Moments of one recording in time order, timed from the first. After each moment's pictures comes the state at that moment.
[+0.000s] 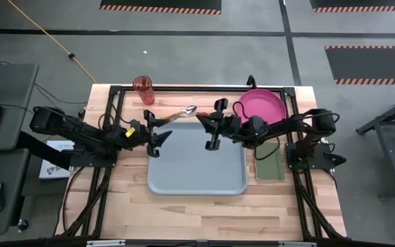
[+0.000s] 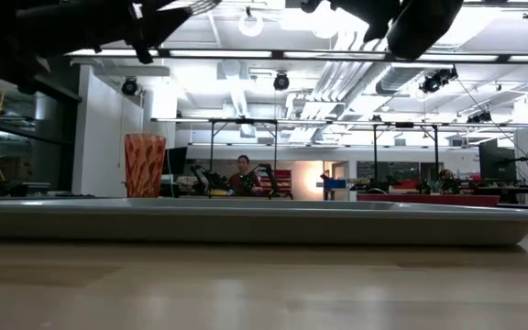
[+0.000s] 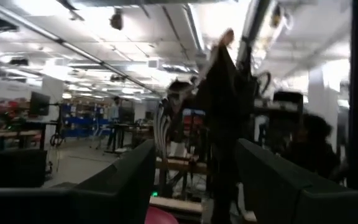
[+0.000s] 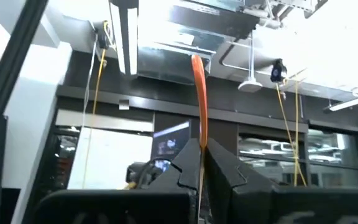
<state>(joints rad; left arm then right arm) -0.08 1.22 0.23 1.44 -0.28 0.05 0.00 1.73 0.93 1.51 0.08 -0.21</state>
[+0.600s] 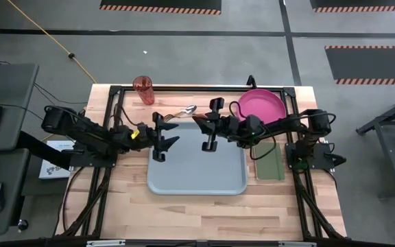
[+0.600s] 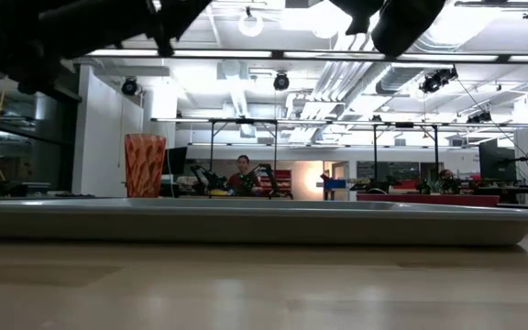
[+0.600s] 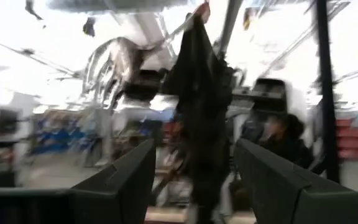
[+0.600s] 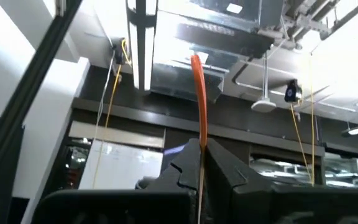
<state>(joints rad) -0.08 1.41 0.33 1.57 -0.18 0.08 0.01 1.79 1.03 1.53 0.00 -0.24</state>
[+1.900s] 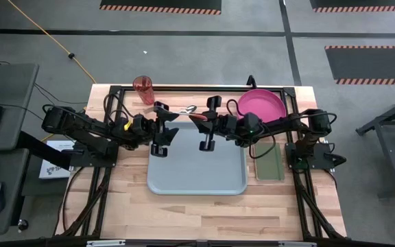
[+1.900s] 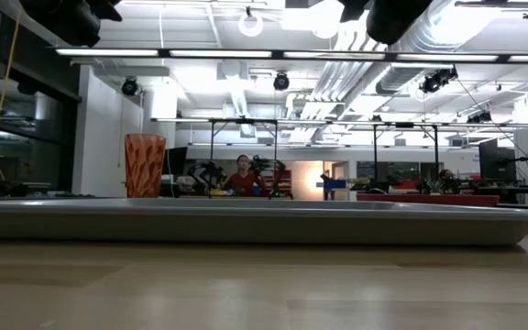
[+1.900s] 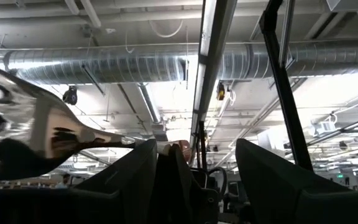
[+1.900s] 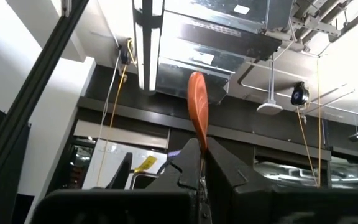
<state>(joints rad) -0.06 1.41 0.63 1.57 -0.06 0.09 0.01 1.79 1.10 1.45 -0.03 -0.25</state>
